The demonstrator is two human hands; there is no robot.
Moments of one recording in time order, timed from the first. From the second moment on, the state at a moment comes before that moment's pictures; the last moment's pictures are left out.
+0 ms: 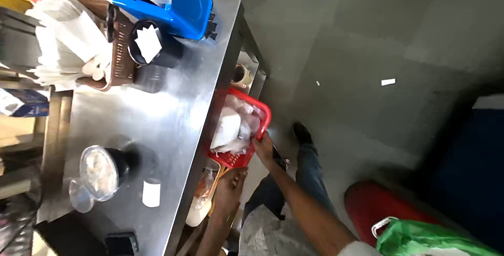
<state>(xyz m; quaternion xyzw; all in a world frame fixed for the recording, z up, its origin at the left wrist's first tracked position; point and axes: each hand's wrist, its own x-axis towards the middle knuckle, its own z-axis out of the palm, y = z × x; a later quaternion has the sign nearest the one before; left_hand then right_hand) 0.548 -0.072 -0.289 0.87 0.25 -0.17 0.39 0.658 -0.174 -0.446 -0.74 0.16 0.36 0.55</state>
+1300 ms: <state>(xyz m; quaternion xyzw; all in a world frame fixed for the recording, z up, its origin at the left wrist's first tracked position) 0.596 0.000 -0.414 0.77 0.62 -0.08 0.12 0.678 -0.271 -0.474 -0.77 0.16 0.36 0.50</state>
